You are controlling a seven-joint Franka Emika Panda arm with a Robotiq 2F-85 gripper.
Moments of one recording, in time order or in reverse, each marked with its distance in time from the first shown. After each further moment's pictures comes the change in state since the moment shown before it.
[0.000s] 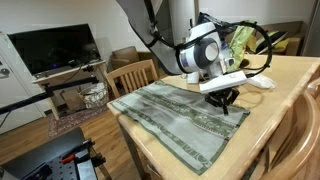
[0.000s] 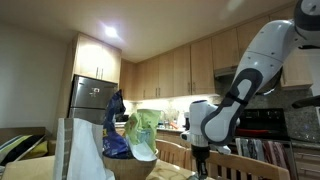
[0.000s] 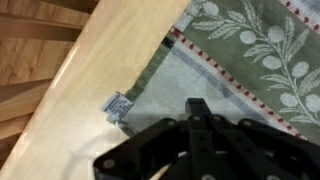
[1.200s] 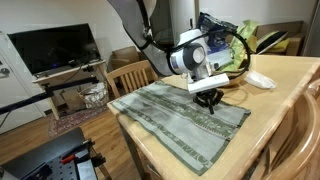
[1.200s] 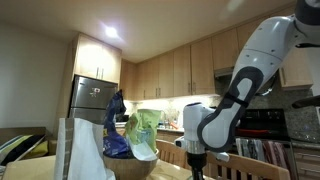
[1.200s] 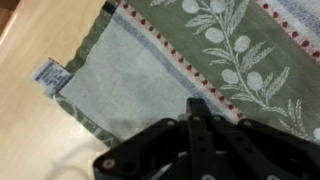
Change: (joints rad) arm 0.071 0.005 0.007 -0.029 -0.001 -0.025 0.007
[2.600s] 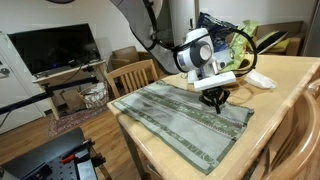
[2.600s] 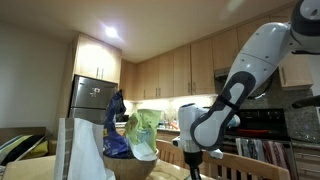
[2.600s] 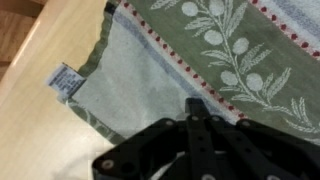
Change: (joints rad) arm -0.001 0.066 -0.008 0.135 -0.001 -0.100 0.009
